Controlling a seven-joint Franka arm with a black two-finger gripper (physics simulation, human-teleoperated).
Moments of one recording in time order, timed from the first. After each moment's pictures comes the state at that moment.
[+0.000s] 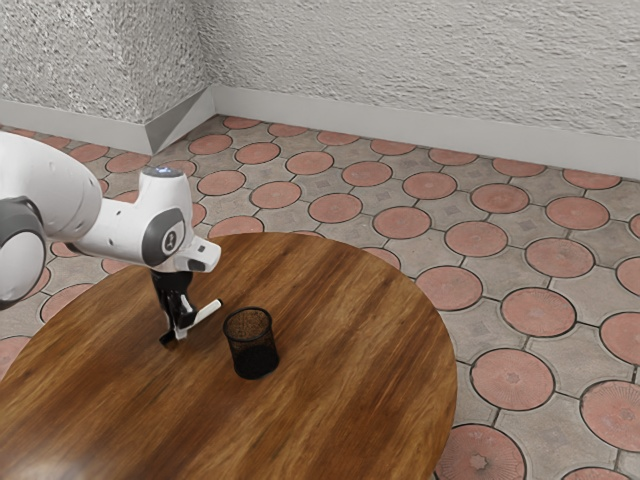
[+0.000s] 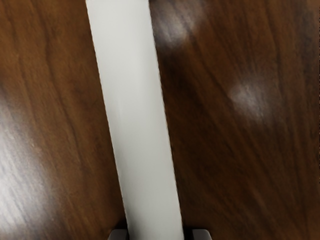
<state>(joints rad) -0.22 0.44 0.43 -2.01 -0.09 2.27 0.66</state>
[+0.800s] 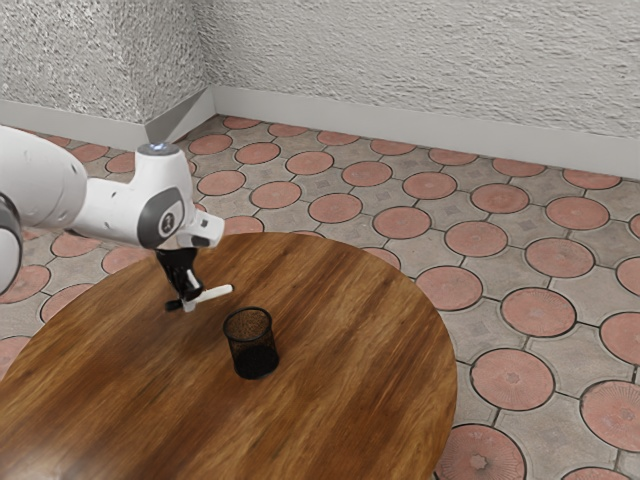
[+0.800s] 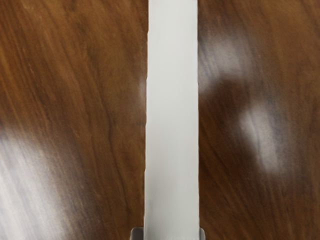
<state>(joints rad) -0.24 0.37 0.43 -2.01 -0.06 2.32 0.59</state>
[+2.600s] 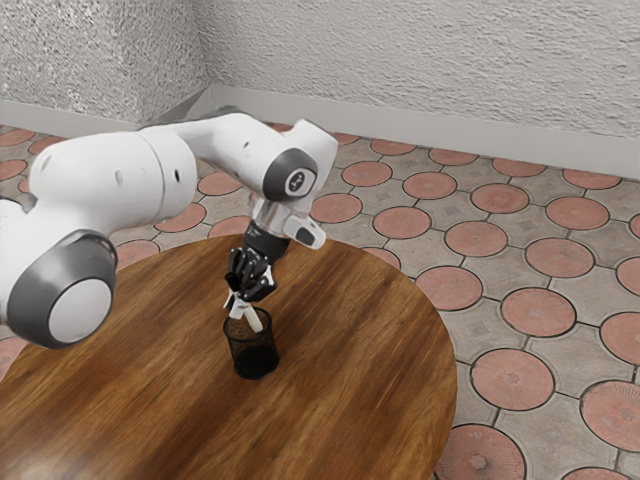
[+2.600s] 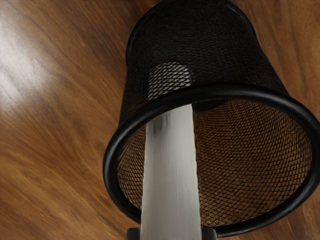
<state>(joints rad) -0.34 0.63 0.24 -1.37 0.11 1.36 0.40</state>
